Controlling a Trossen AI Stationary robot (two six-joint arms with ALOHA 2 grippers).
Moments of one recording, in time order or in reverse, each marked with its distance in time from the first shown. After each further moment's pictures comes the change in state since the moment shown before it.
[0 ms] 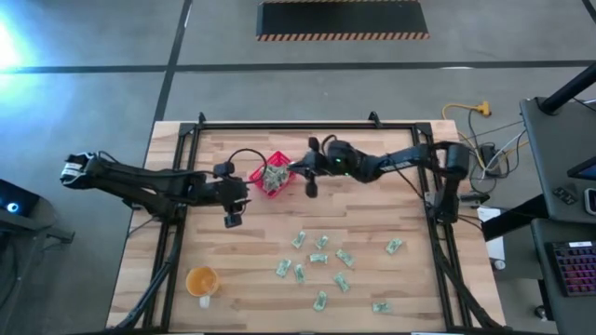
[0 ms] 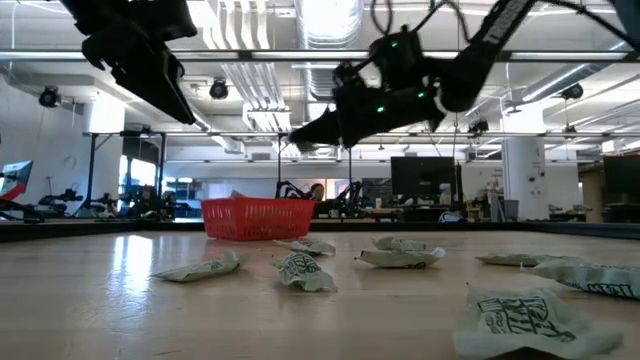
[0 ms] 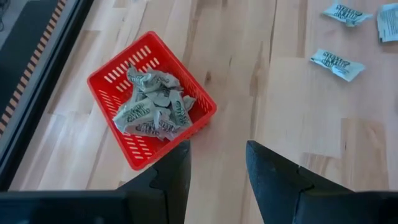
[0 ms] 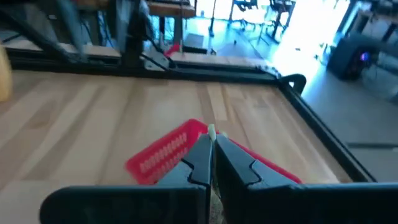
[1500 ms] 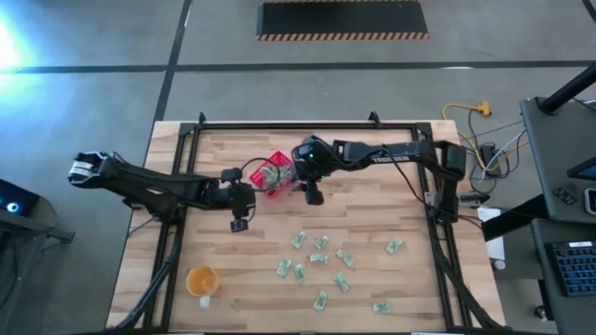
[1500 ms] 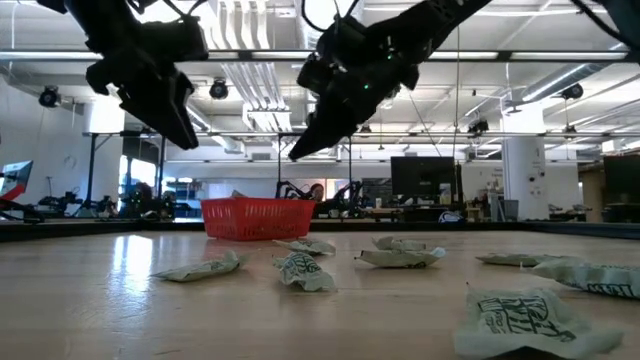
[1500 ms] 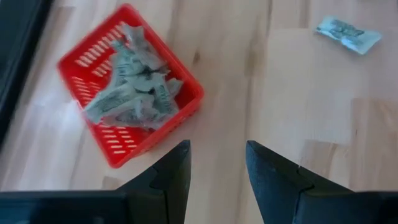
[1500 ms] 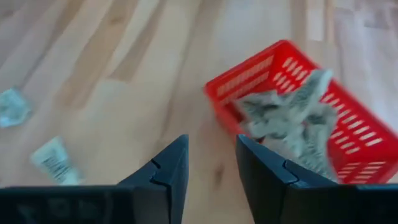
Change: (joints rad) left arm -0.006 0.133 -0.002 0.034 0.025 -0.001; right arm 0.038 0.038 0.416 -0.947 -0.149 -0.191
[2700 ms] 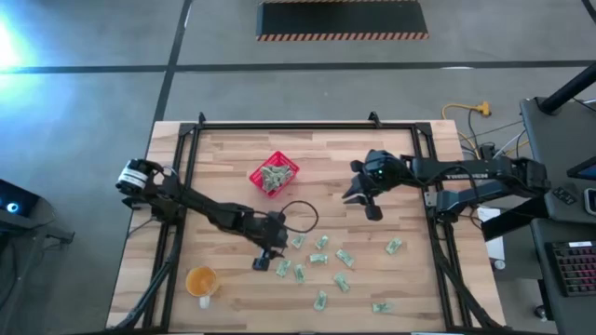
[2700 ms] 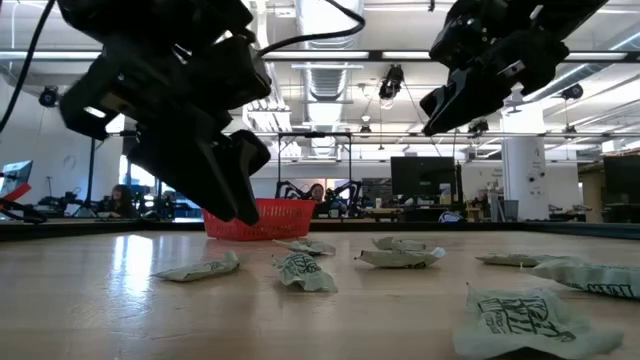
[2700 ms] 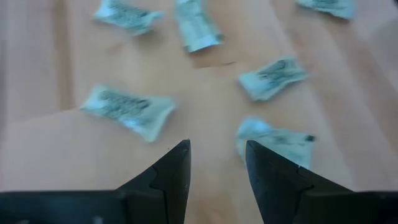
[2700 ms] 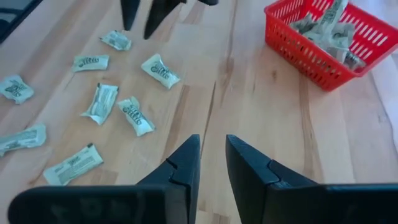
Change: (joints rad) left arm -0.113 0.520 0.022 0.672 0.457 0.080; right arm 0.038 -0.721 -0.687 0.033 0.003 0.085
